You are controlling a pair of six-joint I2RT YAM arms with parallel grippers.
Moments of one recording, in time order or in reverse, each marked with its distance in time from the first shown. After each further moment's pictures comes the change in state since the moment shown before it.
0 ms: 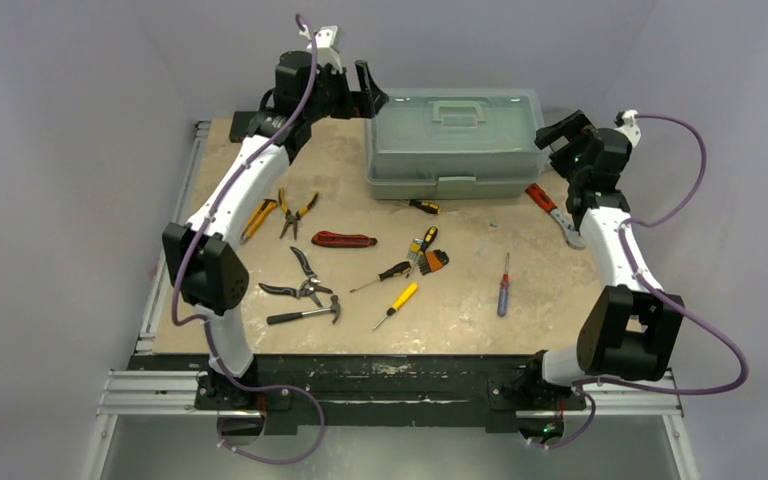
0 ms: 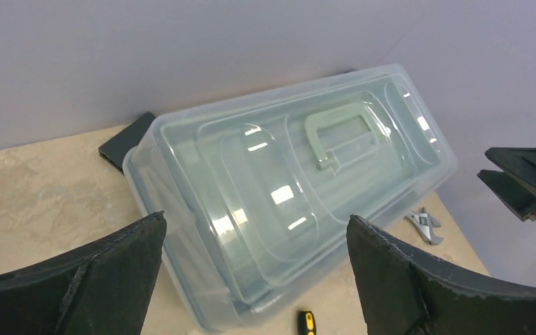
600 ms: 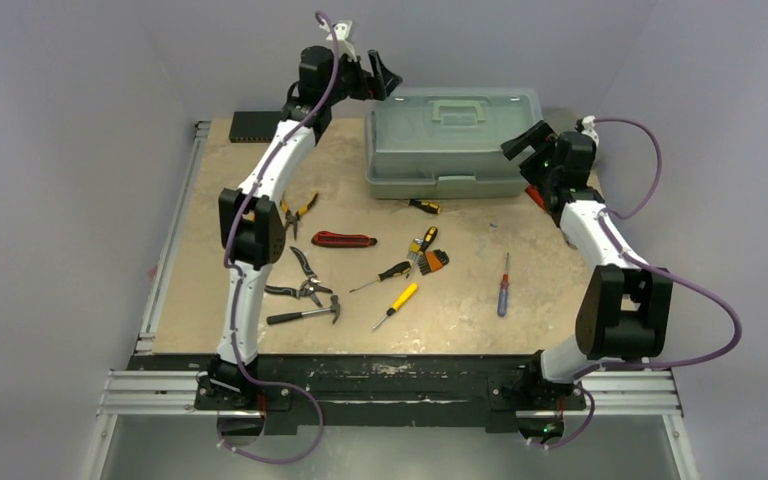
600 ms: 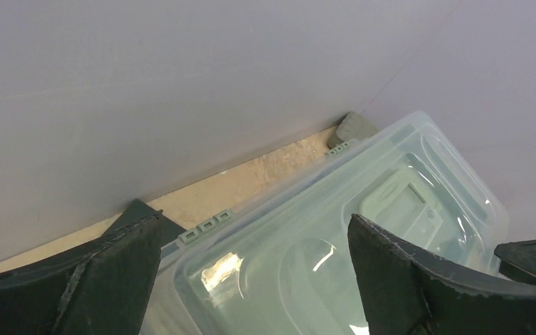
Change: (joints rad) left arm 0.066 0.537 0.503 0.190 0.164 -0.020; right arm 0.102 0.094 -0.013 -0.028 -0.044 0.060
